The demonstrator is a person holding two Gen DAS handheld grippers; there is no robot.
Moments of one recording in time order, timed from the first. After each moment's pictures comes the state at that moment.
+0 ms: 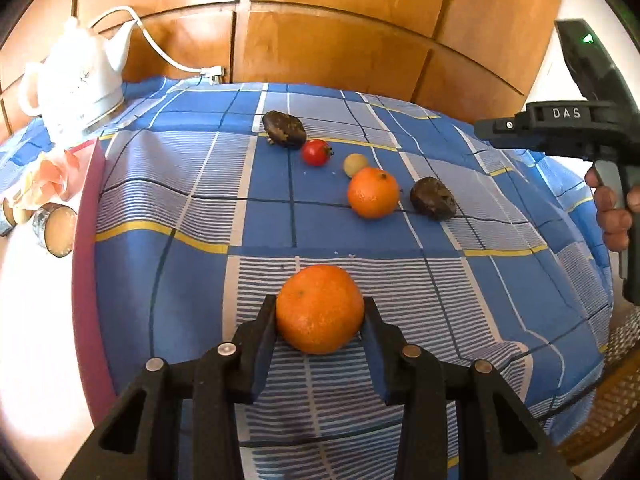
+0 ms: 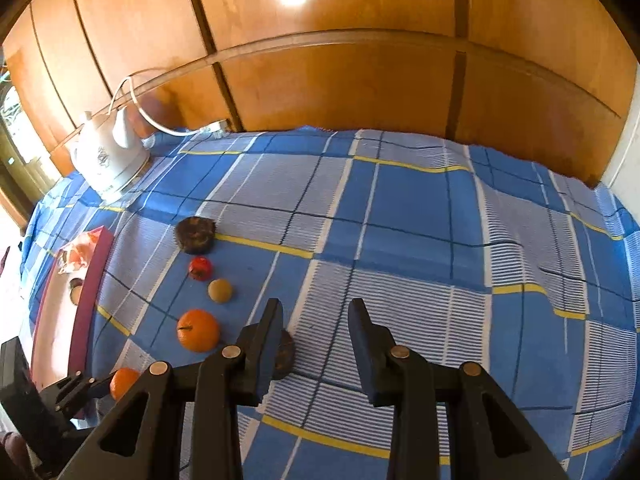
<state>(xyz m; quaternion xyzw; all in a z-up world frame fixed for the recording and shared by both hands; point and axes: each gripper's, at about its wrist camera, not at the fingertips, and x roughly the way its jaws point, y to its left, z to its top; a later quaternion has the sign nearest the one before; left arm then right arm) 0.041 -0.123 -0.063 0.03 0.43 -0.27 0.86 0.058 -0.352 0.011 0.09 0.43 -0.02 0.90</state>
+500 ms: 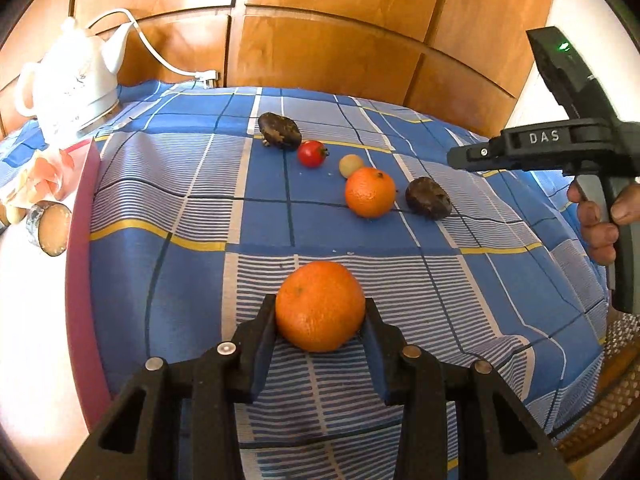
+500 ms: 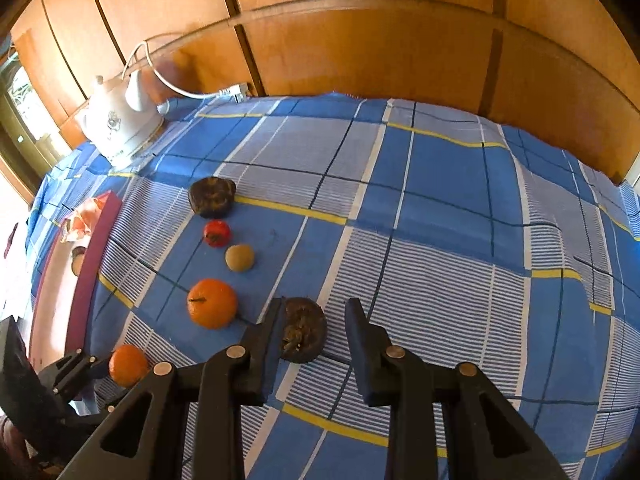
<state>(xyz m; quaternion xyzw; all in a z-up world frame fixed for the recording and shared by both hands) 0.039 -0.120 -0.067 0.02 0.42 -0.29 0.86 0.067 -0.331 -0.016 0.08 0.47 0.01 0.88</state>
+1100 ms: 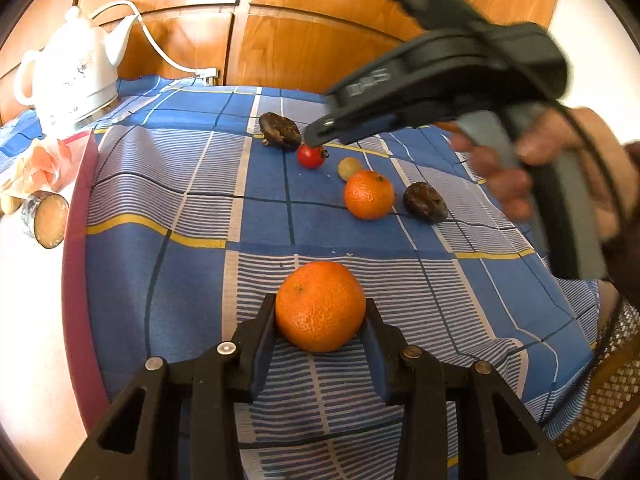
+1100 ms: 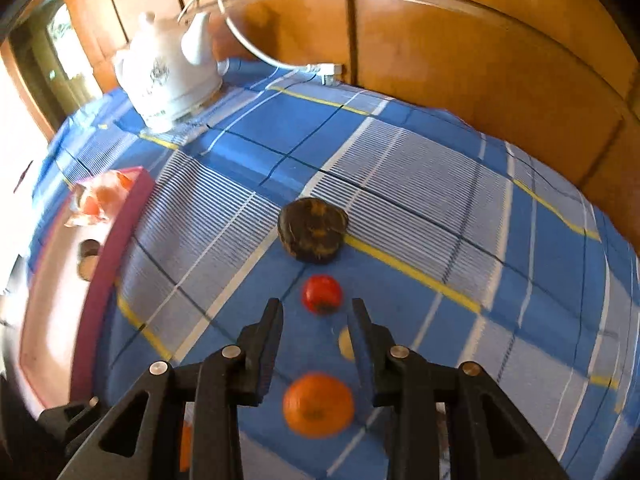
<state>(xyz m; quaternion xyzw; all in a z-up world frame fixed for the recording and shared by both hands) 0.040 -0.114 -0.069 0.00 0.42 -0.30 0.86 0.155 -0.235 -0.027 -0.01 0.50 0.08 0.86</state>
